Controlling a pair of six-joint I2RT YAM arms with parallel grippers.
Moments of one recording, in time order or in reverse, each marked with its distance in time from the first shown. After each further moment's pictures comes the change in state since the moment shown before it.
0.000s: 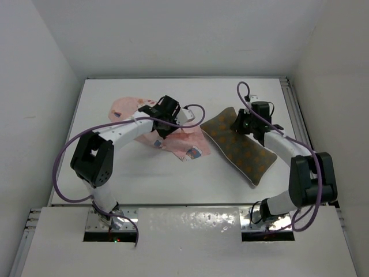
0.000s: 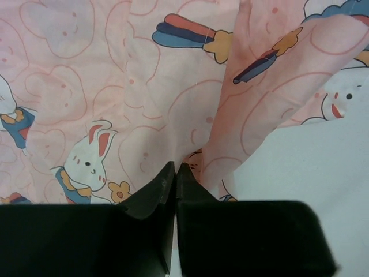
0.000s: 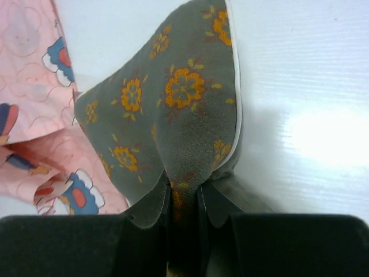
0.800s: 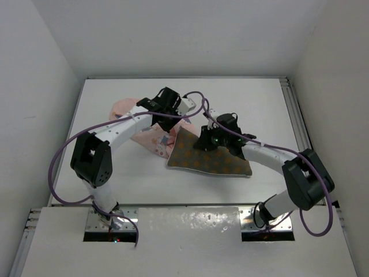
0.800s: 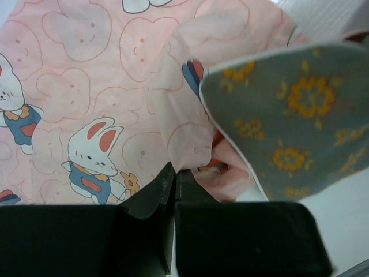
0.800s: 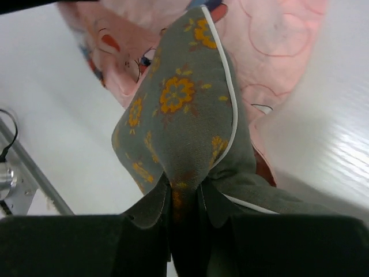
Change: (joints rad) left arm -0.002 0.000 0.134 -0.072 0.045 -0.168; right arm 0.398 -0.033 -0.072 0.101 -0.166 0.076
